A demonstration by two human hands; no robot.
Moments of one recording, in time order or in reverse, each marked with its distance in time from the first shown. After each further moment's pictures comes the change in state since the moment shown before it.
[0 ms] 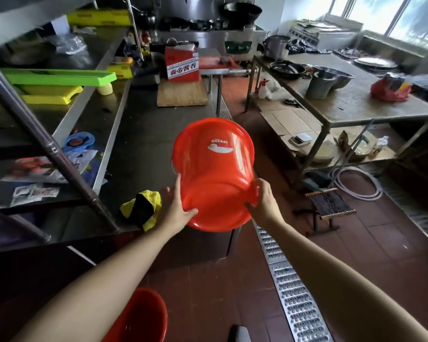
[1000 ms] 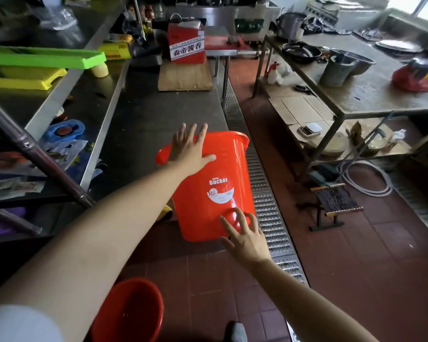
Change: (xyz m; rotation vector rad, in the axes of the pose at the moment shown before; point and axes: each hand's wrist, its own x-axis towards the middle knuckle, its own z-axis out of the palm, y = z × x) left_hand 0.163 0.069 0.000 0.617 0.028 0.244; right_hand -0.035 0.063 0.084 -0.715 -0.165 -0.298
